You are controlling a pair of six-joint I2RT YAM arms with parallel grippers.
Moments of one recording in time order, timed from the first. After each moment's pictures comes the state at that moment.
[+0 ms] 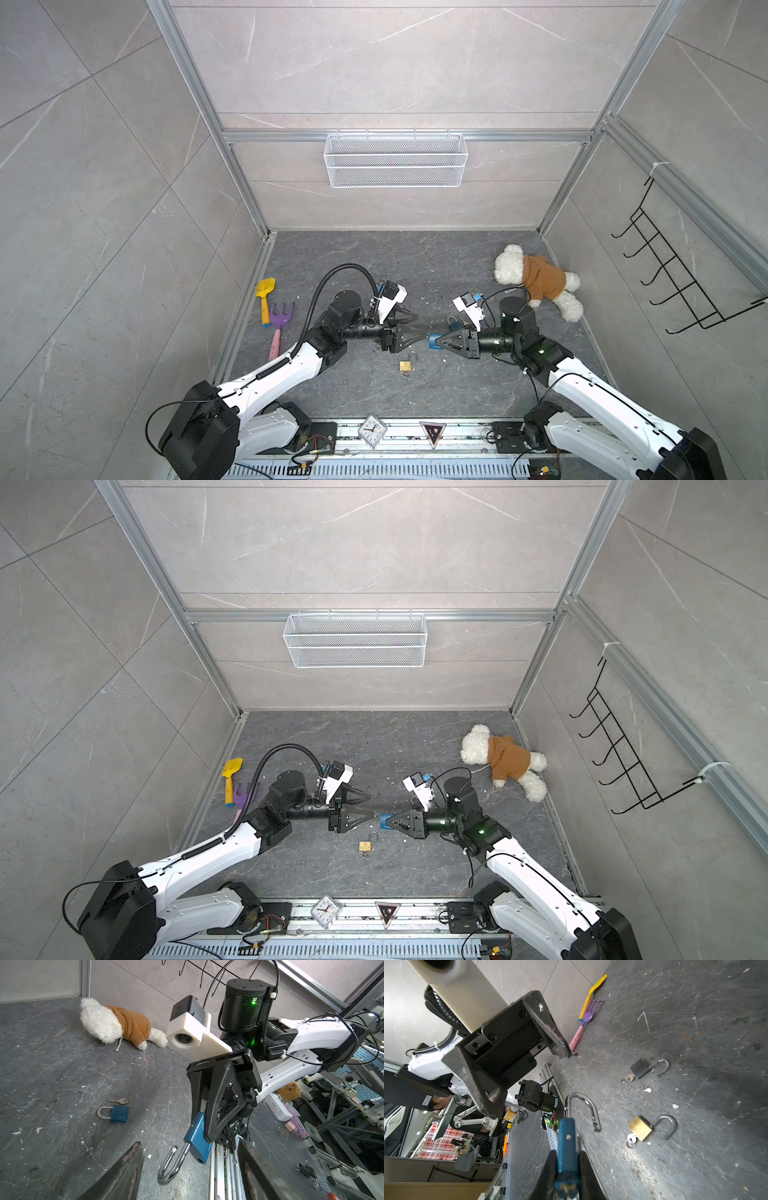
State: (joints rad) left arm -0.69 1.16 0.64 0.32 0.83 -0.28; right arm 0.49 0.93 0.55 -0.07 -0.91 0.56
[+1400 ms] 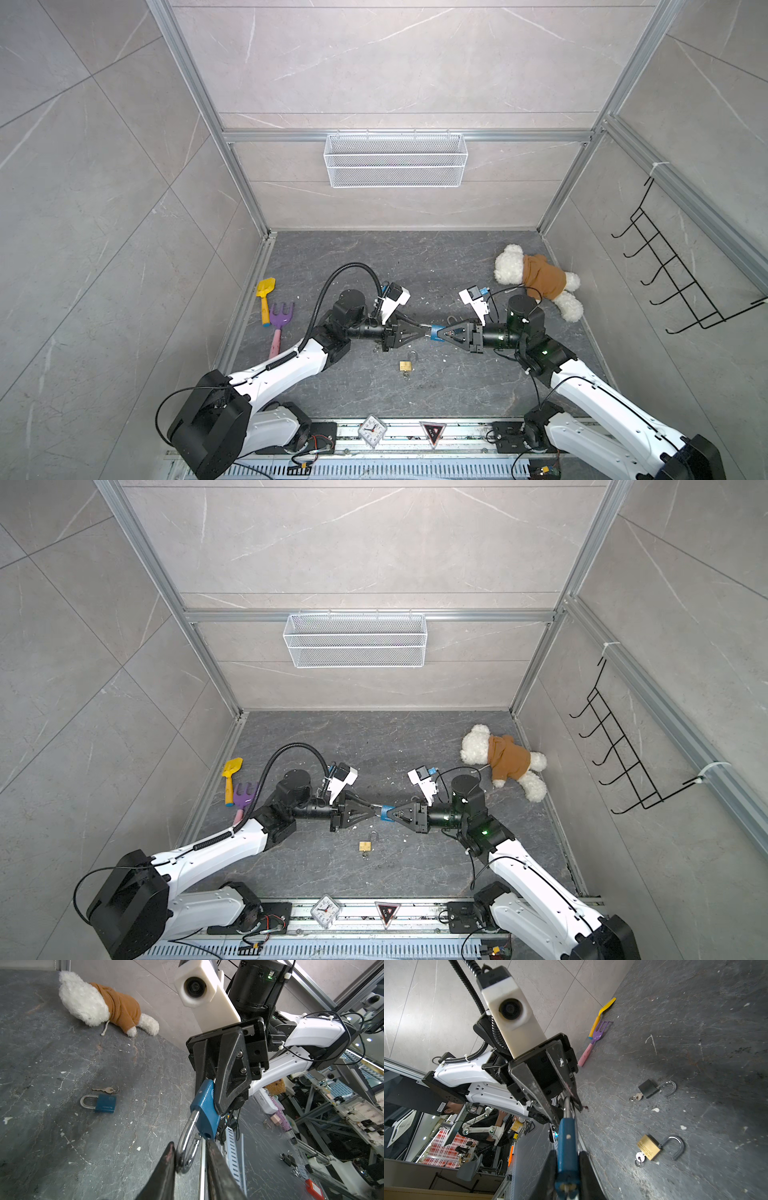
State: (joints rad) left arm -0.69 1.23 0.64 0.34 0.90 -0.31; right arm 0.46 0.91 0.55 0.04 -0.93 0.63
